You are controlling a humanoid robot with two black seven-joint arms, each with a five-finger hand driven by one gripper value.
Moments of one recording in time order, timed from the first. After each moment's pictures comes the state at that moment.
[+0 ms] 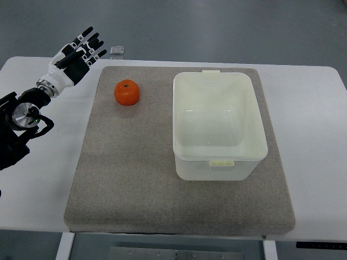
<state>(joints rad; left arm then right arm) -0.88 0.34 -0.58 -0.45 -0.12 -0.54 -0.23 0.02 0.00 -0.06 0.17 0.03 -0.08 0.21</state>
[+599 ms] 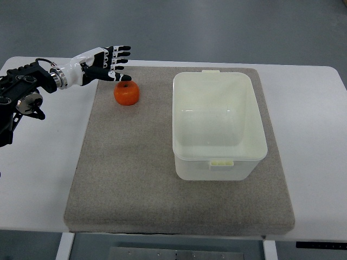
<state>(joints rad) -1.00 0.35 -0.58 -0.46 0.80 -0.53 -0.26 0.02 0.00 -0.06 0.17 0.03 -0.08 0.21</state>
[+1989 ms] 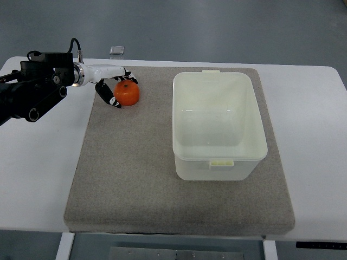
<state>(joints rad) -1.11 0.35 -0.33 -0.59 1.57 -0.30 -0.26 0.02 0.00 -0.06 0.17 0.03 -0.08 0.21</state>
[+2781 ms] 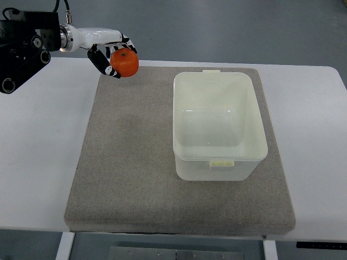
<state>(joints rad) -1.28 0.50 -0.32 -0.82 1.50 -0.38 -0.26 0.02 0.00 -0.06 0.17 0.03 -0.08 0.21</state>
